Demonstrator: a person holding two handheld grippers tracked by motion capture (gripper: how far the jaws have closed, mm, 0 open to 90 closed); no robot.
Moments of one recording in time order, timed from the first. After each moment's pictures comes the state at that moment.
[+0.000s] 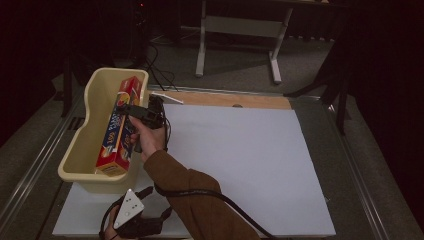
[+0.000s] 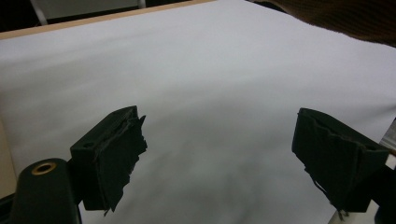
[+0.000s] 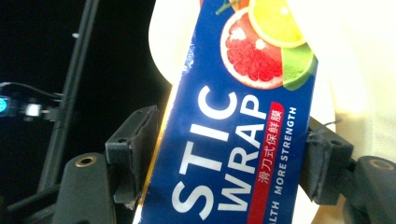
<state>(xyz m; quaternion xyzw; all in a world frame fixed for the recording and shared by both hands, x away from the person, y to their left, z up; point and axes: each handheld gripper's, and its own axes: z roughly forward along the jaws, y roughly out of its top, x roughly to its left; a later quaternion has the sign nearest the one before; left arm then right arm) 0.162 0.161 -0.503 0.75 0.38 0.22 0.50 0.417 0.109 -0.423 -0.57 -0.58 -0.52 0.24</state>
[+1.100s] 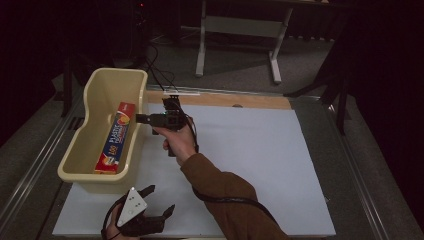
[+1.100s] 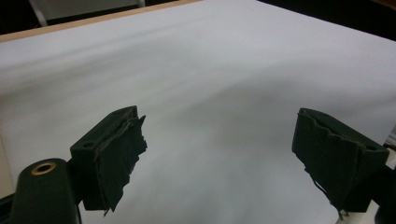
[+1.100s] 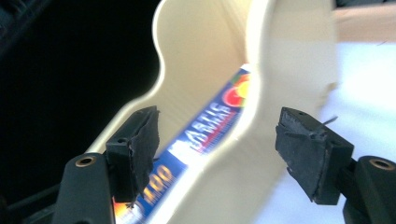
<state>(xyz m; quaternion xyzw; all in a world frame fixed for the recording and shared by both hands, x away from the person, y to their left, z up) 0.166 0.155 -0.502 0.76 0.37 0.22 0.49 0.401 0.044 -0.397 -0.43 -0.73 -0.53 0.09</state>
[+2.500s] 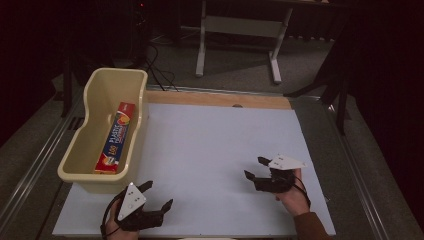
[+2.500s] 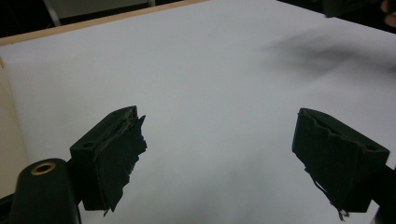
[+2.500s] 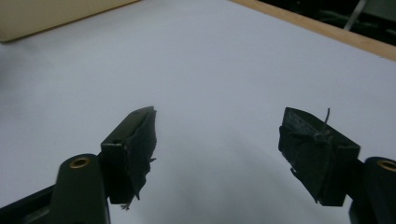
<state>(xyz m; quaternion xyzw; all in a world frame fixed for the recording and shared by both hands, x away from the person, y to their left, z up) 0.176 0.160 -0.501 0.75 0.38 0.24 0.48 0.293 -0.253 -0.487 -0.31 -0.81 -0.46 -0.19</state>
